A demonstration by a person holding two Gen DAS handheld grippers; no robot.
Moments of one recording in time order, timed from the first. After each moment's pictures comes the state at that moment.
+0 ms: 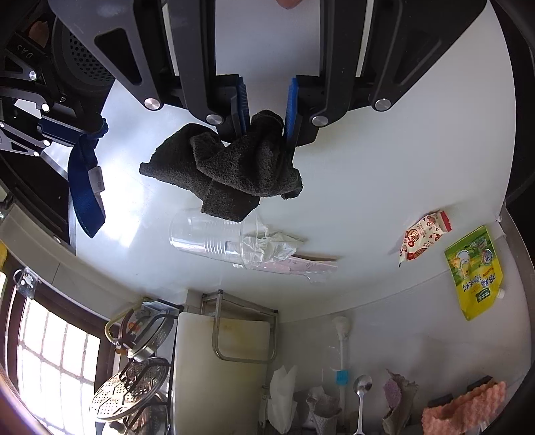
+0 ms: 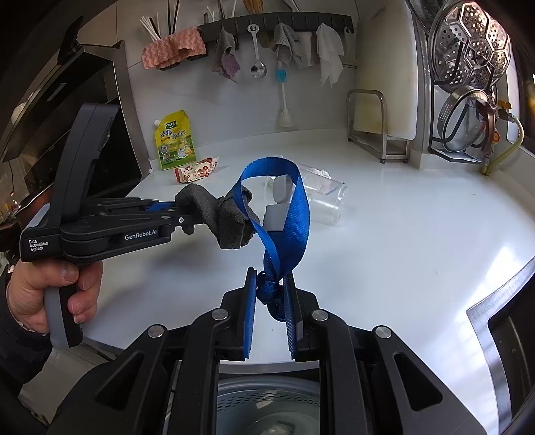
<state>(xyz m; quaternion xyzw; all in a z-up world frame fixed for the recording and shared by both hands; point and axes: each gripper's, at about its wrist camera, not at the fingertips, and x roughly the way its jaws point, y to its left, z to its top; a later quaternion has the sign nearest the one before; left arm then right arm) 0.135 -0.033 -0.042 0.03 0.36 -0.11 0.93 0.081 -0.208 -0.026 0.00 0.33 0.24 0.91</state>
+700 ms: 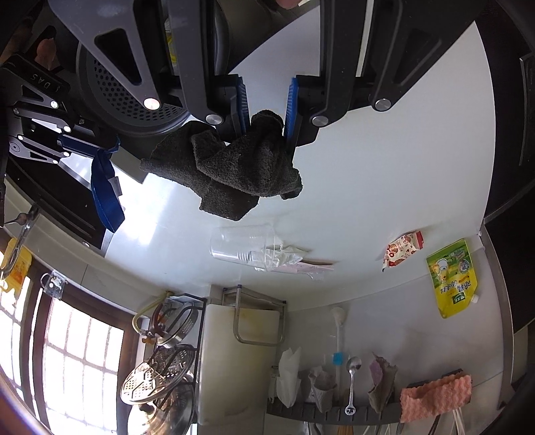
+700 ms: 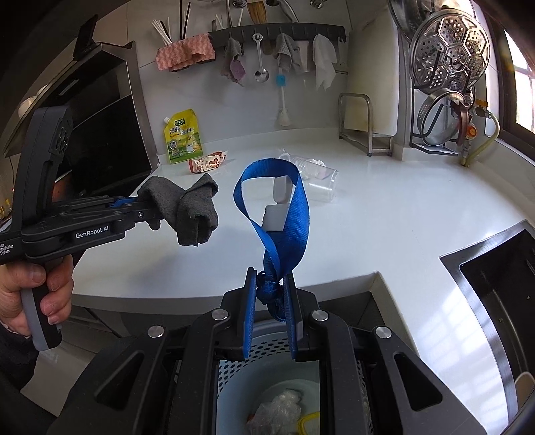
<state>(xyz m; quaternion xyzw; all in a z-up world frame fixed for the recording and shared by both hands) 0.031 -0.027 -0.021 0.02 0.34 -0.12 0.93 -0.006 -0.219 -0.018 0.01 0.33 0.22 0.92</state>
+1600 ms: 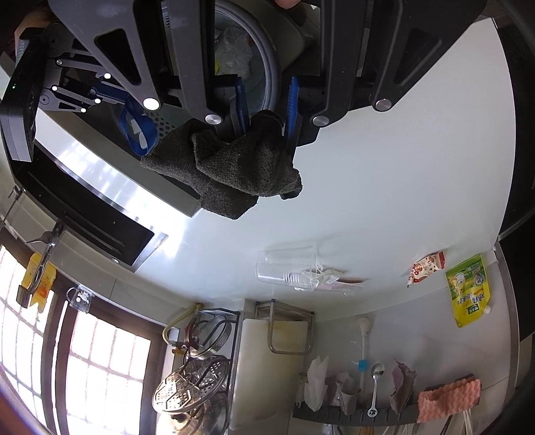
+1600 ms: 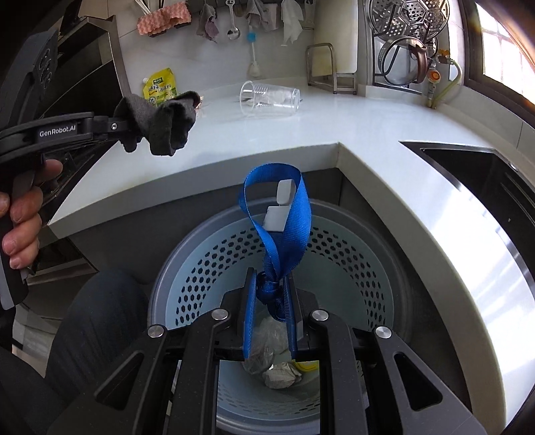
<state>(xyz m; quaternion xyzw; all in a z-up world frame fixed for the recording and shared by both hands) -0.025 -0.066 -0.040 0.01 0.35 -0.16 0.92 -0.094 -0.247 -0.089 0.01 0.41 0.16 0.90</state>
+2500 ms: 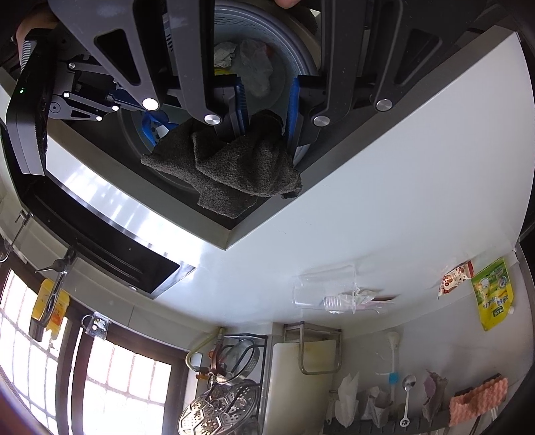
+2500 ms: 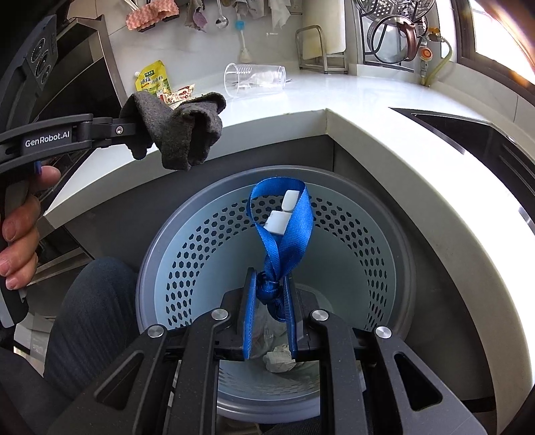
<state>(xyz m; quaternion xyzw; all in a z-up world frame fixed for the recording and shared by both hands) -0.032 -0.103 -0.065 0.03 0.38 -0.19 0.91 -0.100 -0.258 -0.111 0.03 0.43 0.16 0.89</state>
